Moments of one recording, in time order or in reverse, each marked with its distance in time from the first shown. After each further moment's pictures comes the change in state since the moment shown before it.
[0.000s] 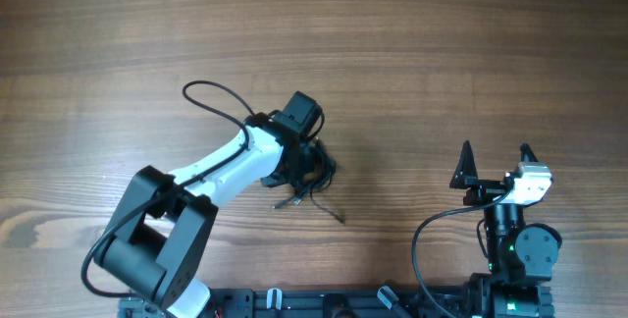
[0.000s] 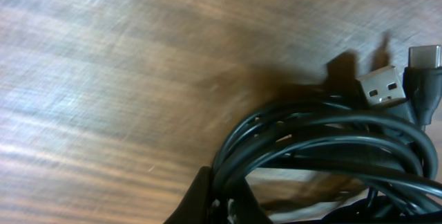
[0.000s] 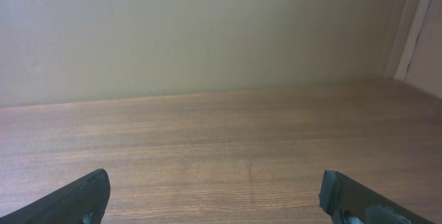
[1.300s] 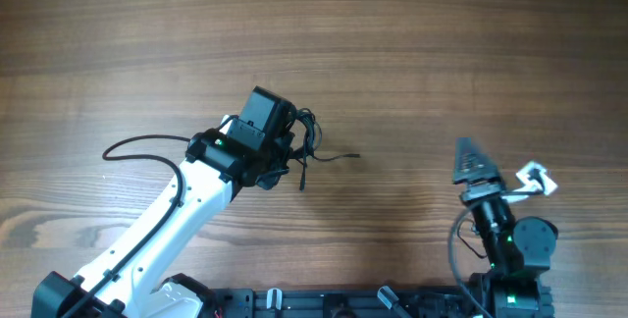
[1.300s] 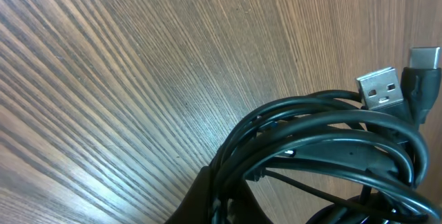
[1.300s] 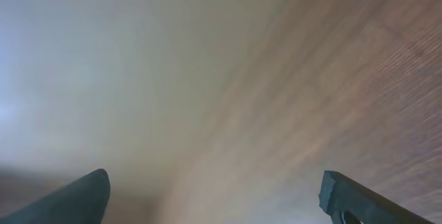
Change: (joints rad) left arm 0.055 -0.394 -0.023 -0.051 0.004 -0.760; right arm 0.000 0.117 0.000 0.023 -0.264 0.964
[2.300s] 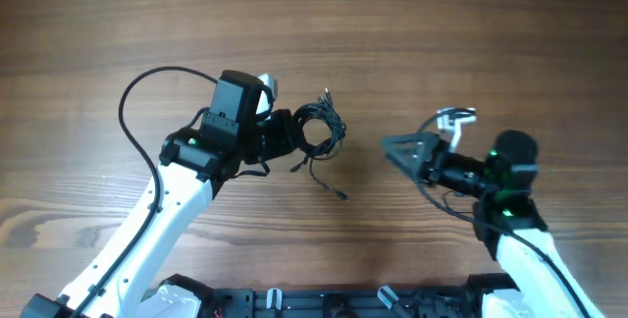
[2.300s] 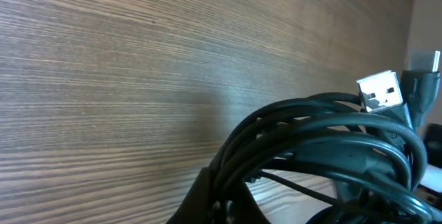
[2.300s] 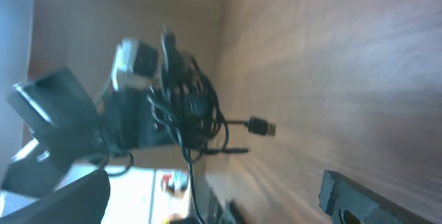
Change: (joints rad) left arm 0.116 -0.053 -0.001 0.160 0.346 0.903; right arm 0.140 0.922 0.309 0.370 -0.770 0.024
